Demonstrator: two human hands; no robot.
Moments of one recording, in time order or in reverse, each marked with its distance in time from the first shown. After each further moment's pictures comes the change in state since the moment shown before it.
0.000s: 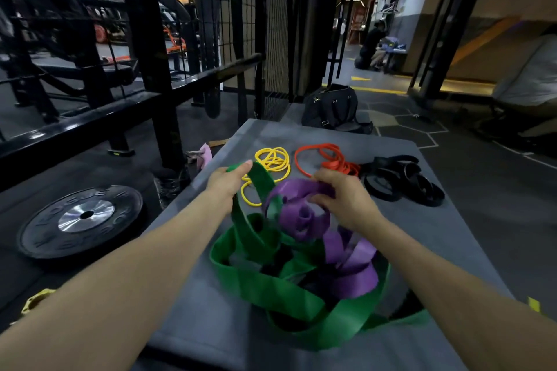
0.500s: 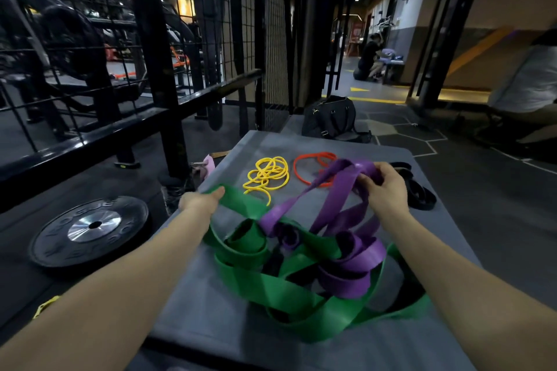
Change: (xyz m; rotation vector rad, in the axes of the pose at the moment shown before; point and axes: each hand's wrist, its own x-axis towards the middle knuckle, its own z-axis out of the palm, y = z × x) left_hand -0.020 -0.006 -0.046 0.310 0.287 -0.083; right_hand -0.015 0.035 -0.038 0.380 0.461 0.462
